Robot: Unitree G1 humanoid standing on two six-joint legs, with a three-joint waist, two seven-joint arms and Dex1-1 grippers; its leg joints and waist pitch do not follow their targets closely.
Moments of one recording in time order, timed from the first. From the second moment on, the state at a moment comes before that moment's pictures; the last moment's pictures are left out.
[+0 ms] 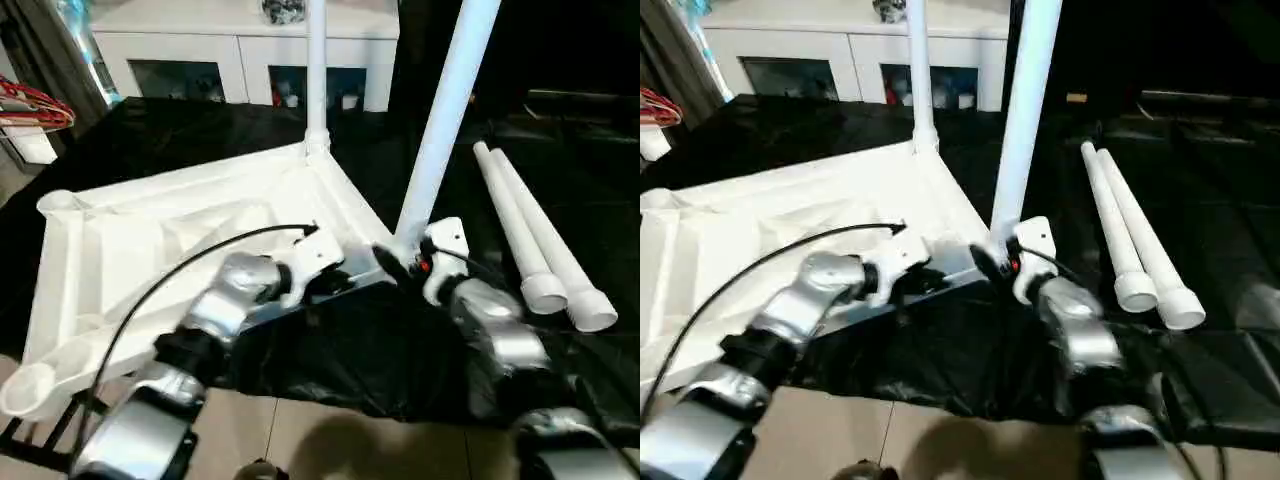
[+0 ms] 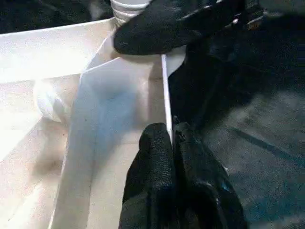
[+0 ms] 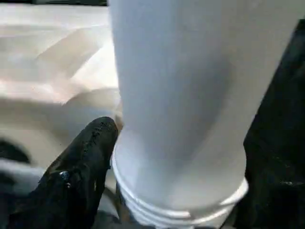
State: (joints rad) left arm -0.65 0.21 -0.30 0.65 0.10 0.08 -0.97; right arm -0.47 -0.22 0.03 0.65 0.11 -0.02 0.64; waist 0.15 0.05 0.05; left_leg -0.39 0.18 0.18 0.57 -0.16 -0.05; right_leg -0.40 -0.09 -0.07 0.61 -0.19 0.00
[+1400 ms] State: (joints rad) left arm -0.69 0.20 -0.28 0.73 0.09 0.11 -1.01; right arm -0.43 -0.18 0.01 0.56 0.14 0.10 0.57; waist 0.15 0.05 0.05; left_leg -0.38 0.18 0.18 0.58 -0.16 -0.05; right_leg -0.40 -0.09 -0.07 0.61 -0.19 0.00
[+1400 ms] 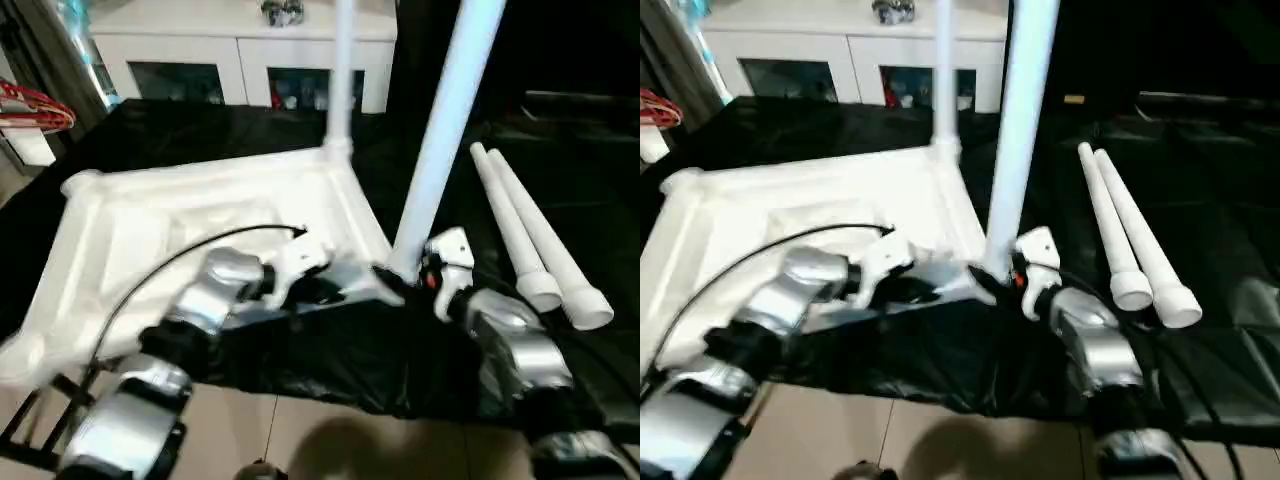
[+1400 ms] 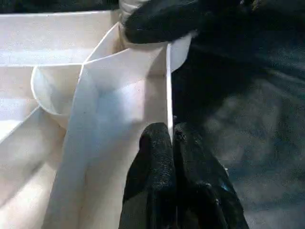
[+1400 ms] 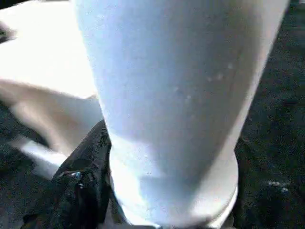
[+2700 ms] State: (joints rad) left arm -0.64 0.33 -0.33 0.64 0.03 0.03 -1.41; right arm -0.31 -0.46 0.19 0.31 0.20 0.13 1.23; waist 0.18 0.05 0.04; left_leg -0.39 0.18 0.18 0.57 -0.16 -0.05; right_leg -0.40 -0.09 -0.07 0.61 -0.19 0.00
